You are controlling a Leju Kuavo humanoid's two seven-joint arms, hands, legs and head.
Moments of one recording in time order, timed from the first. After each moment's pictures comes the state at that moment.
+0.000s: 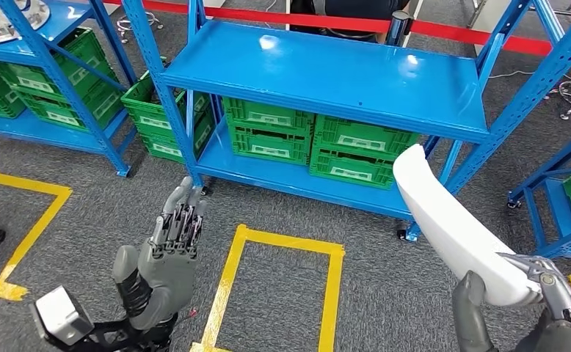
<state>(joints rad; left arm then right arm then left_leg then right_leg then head) -0.03 0.11 -0.70 -1.88 0.11 0.16 -0.54 0.15 -0.35 0.60 -2.58 1.08 -0.69 0.17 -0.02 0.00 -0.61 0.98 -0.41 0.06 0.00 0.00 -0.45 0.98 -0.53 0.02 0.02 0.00</state>
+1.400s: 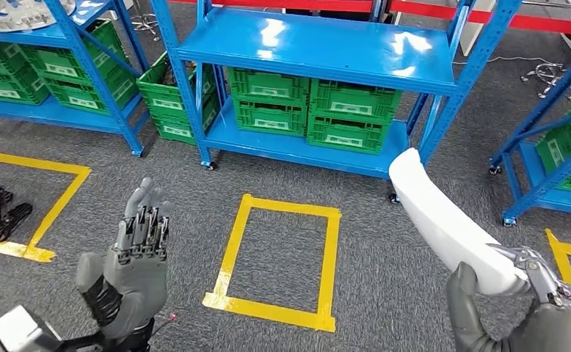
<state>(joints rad) 0.03 0.16 -0.67 -1.96 0.08 0.29 -0.55 0.15 -0.37 0.58 -2.55 1.03 -0.69 0.19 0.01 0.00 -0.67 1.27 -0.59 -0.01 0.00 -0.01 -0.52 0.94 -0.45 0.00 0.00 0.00</state>
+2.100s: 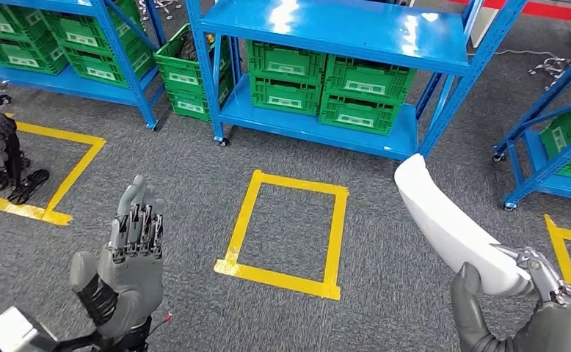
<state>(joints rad) 0.05 0.17 -0.67 -2.00 0.06 0.35 -0.55 0.11 -0.41 0.59 -2.54 1.00 -0.69 0.22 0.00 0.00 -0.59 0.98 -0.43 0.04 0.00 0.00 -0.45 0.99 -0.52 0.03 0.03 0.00</state>
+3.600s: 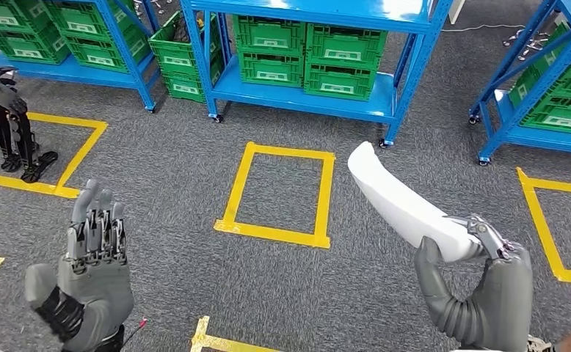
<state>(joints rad) 0.07 0.20 -0.67 -2.08 -0.03 0.48 -0.49 0.00 -0.41 0.59 -2.43 0.73 -0.68 0.07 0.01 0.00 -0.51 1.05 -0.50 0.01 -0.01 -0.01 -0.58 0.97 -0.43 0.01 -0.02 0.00</state>
